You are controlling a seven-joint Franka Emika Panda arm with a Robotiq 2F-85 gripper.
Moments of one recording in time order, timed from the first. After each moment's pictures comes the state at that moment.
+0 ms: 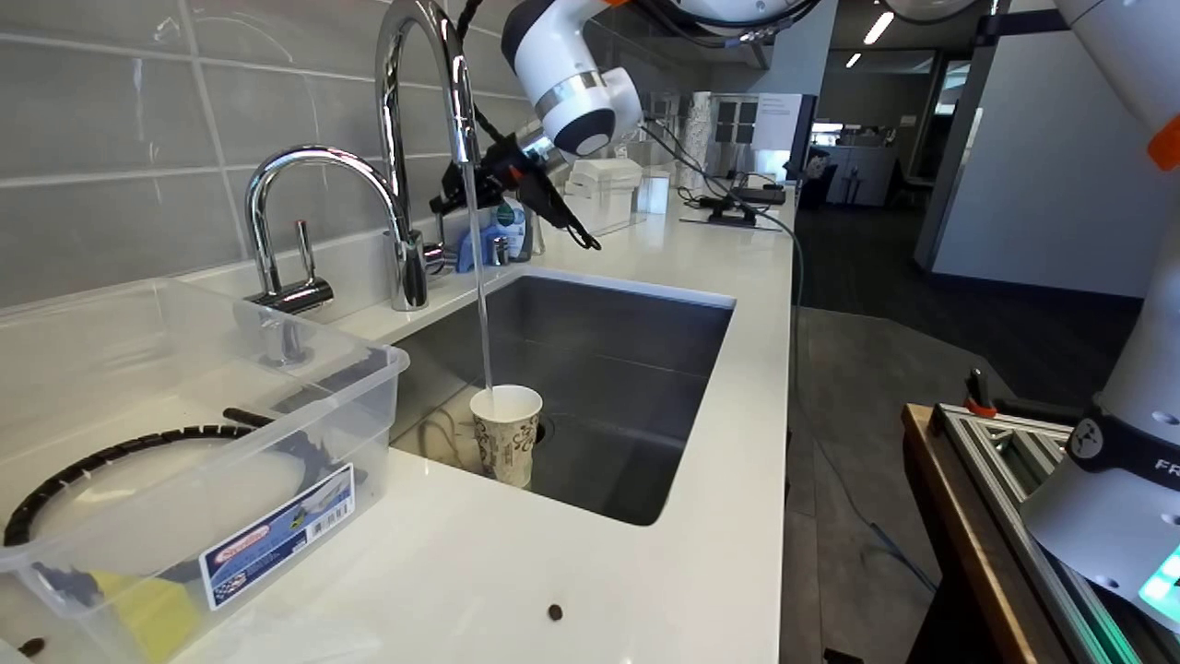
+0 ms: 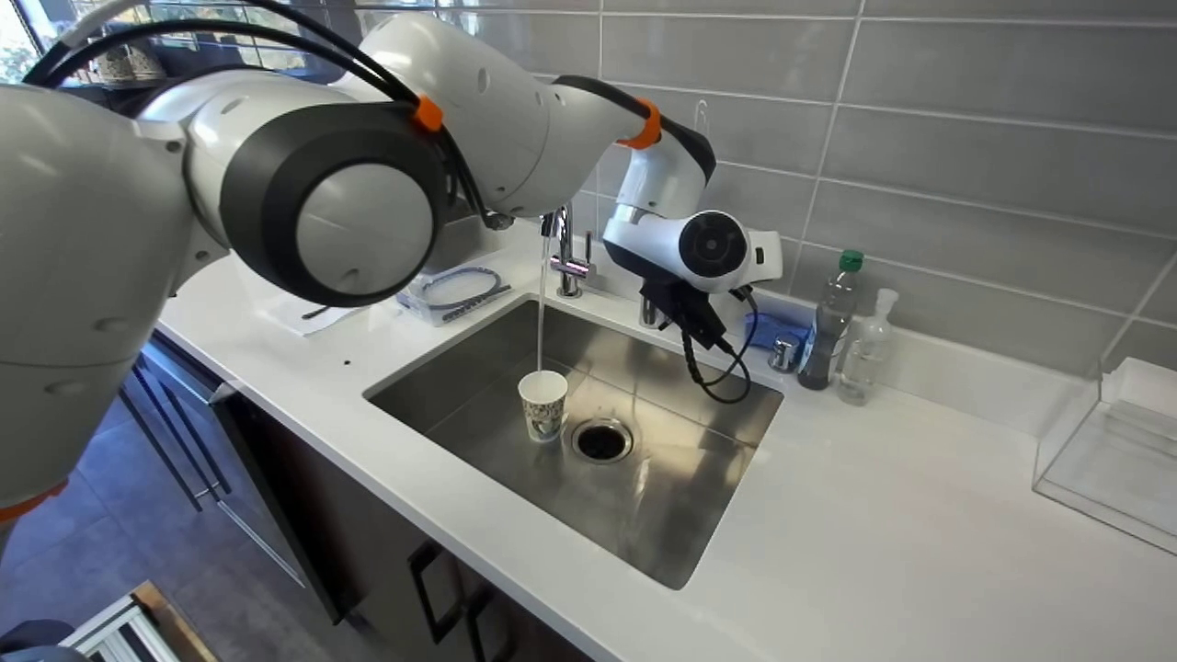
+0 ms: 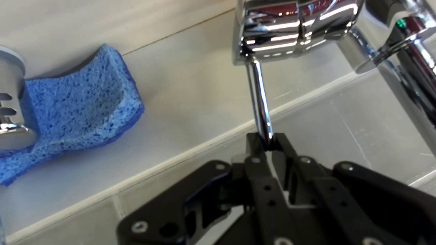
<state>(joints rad) -0.30 0.70 0.12 -1.42 1.45 2.78 -1.24</state>
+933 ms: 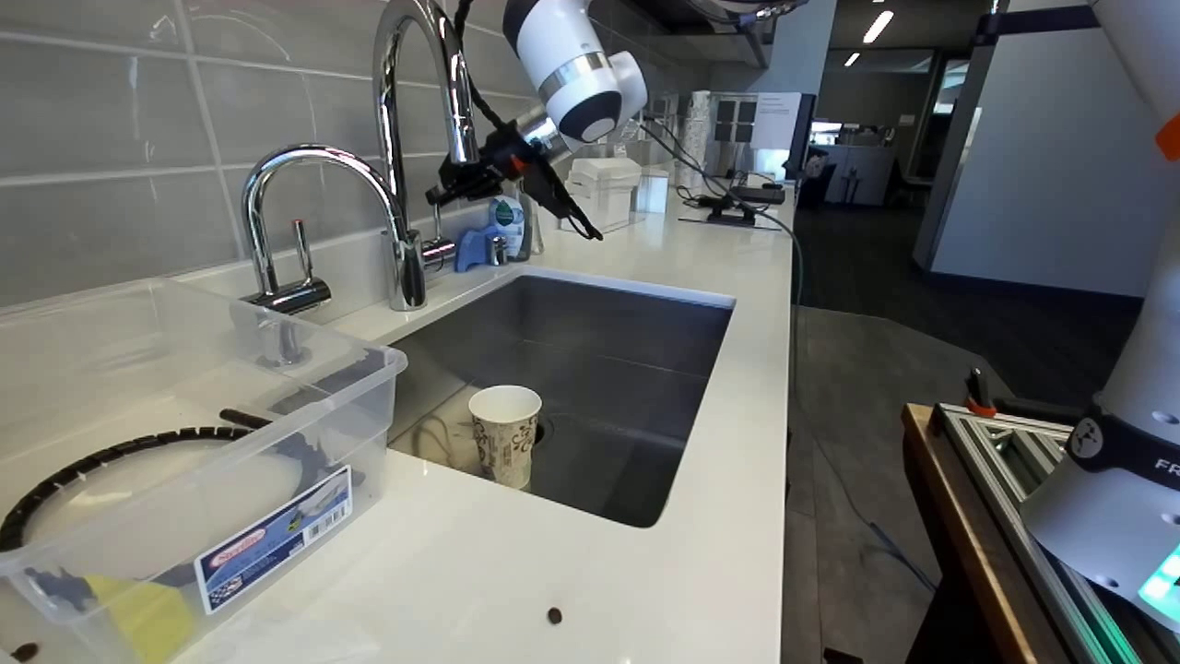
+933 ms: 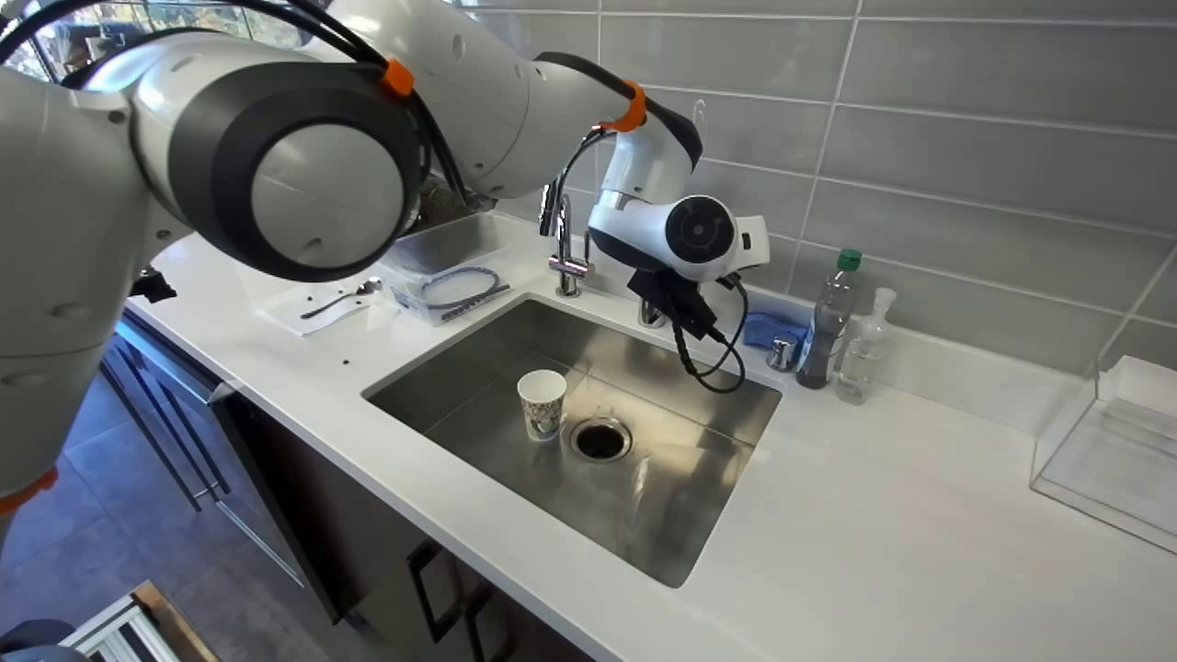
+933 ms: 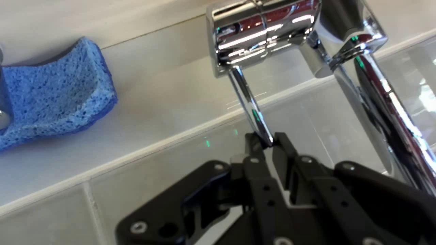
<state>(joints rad) -0.30 0.63 0.14 -1.51 1.44 2.78 -1.30</state>
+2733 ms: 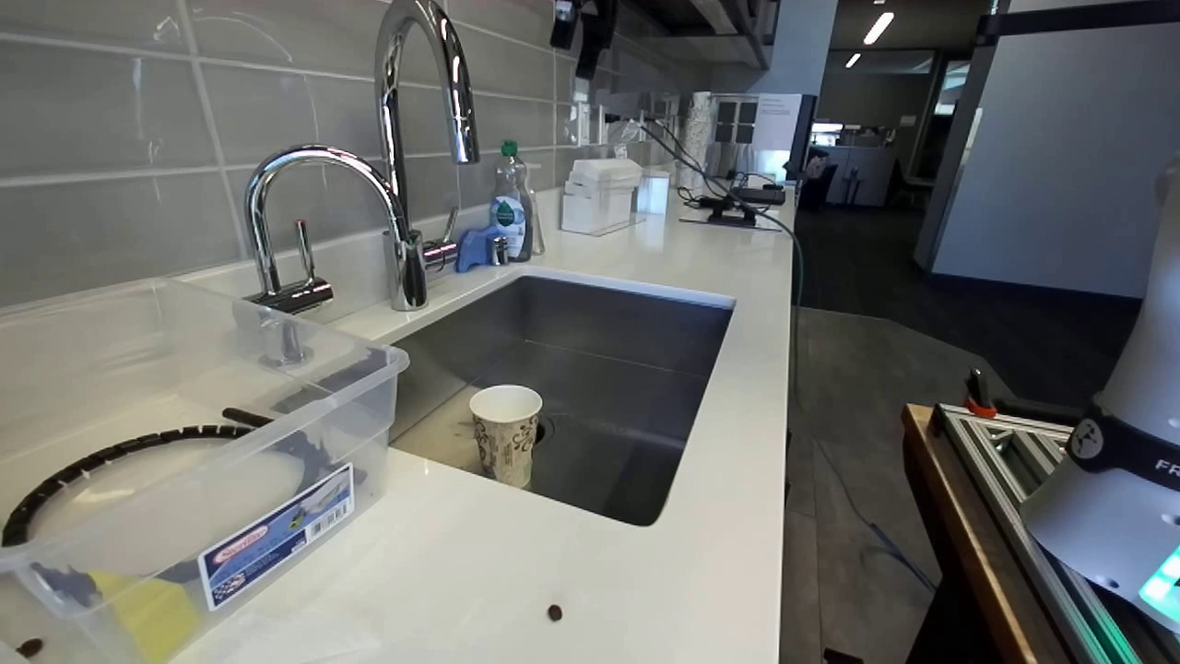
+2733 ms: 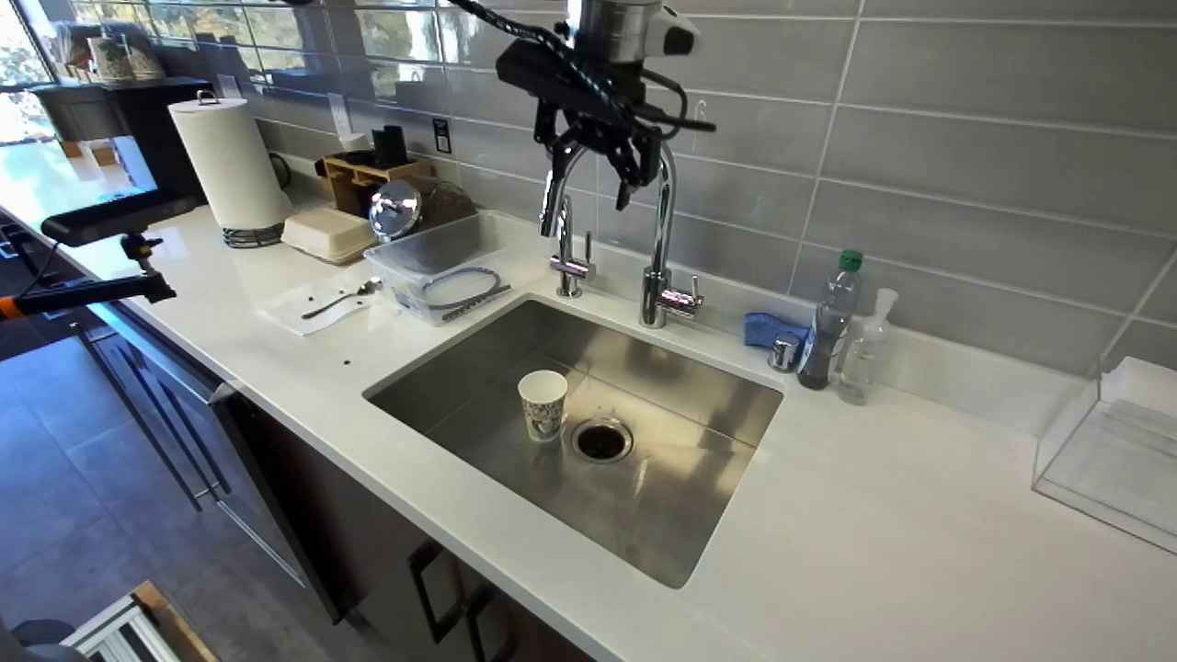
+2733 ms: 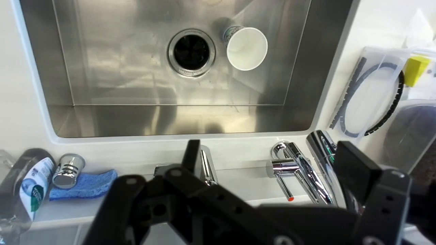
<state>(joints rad) -0.12 0.00 -0.10 -1.72 0.25 1.85 -0.33</state>
